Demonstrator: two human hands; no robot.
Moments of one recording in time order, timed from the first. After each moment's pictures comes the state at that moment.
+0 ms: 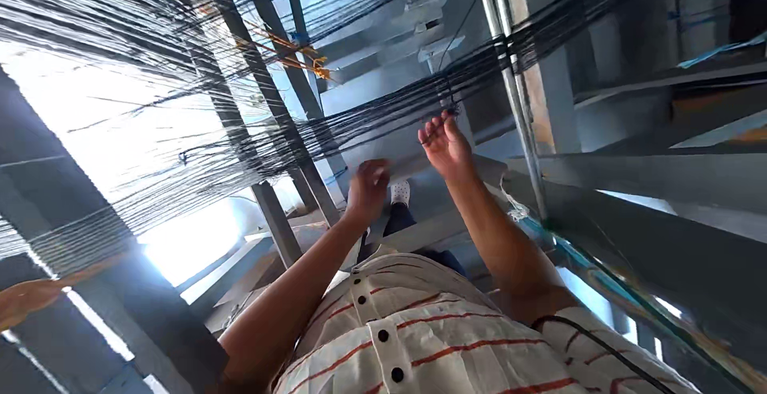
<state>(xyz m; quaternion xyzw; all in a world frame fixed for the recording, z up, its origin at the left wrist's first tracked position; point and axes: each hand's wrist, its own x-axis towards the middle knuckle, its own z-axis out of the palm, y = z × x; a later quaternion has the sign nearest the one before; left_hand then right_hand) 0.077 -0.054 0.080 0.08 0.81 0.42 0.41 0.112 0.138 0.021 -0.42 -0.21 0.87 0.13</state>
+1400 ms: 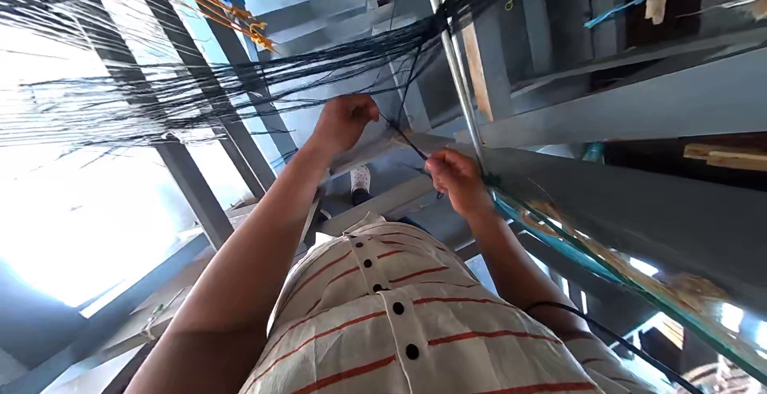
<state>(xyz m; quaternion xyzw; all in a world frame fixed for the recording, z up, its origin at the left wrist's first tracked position) 0.052 0.007 0.087 0.31 0.75 0.47 0.35 0.264 0.172 0.128 -0.28 -0.67 0.69 -0.03</state>
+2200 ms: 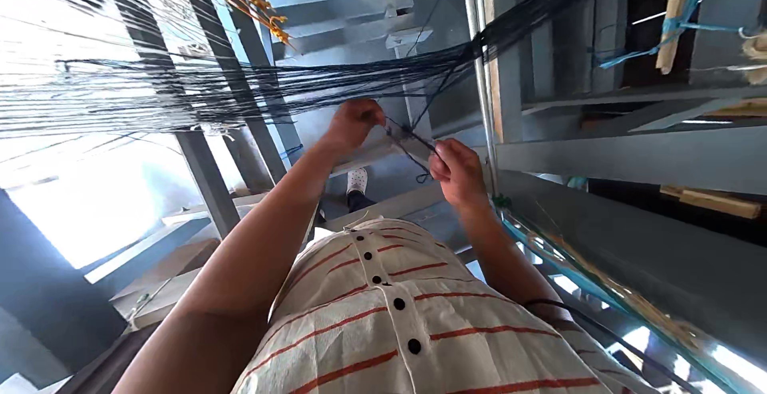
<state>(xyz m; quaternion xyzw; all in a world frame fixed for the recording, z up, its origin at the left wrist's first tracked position) 0.039 -0.005 0.054 0.22 0.71 0.55 0.39 0.212 0.162 0.118 -0.27 -0.58 0.77 0.02</state>
